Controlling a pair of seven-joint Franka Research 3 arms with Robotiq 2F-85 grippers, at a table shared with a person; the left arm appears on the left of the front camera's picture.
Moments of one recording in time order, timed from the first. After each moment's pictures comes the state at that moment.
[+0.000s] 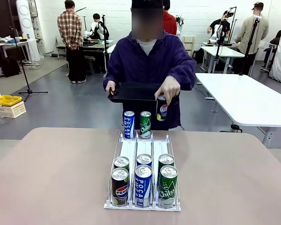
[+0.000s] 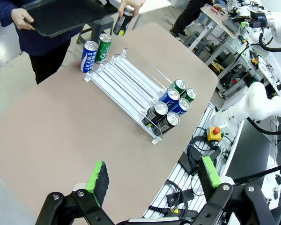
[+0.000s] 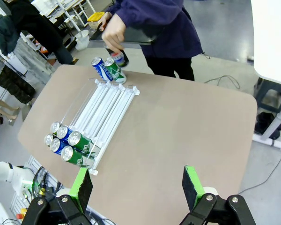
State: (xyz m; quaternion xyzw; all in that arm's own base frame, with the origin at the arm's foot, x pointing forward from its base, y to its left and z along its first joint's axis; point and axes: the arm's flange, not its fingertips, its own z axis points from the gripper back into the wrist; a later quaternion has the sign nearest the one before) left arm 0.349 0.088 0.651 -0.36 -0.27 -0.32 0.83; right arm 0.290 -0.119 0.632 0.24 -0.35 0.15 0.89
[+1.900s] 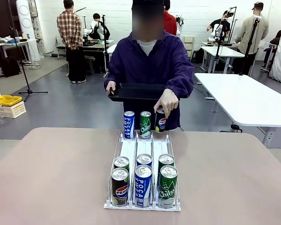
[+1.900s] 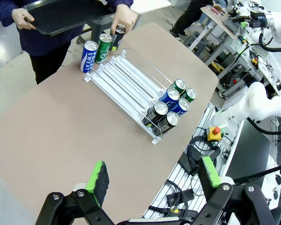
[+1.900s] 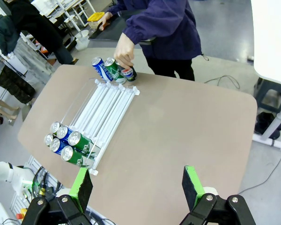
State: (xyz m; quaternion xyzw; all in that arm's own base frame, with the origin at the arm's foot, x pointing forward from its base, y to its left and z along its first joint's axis) left arm 0.349 0.088 0.651 -0.36 -0.27 -0.32 0.83; right arm 0.290 -0.119 0.632 0.24 -0.35 0.15 0.89
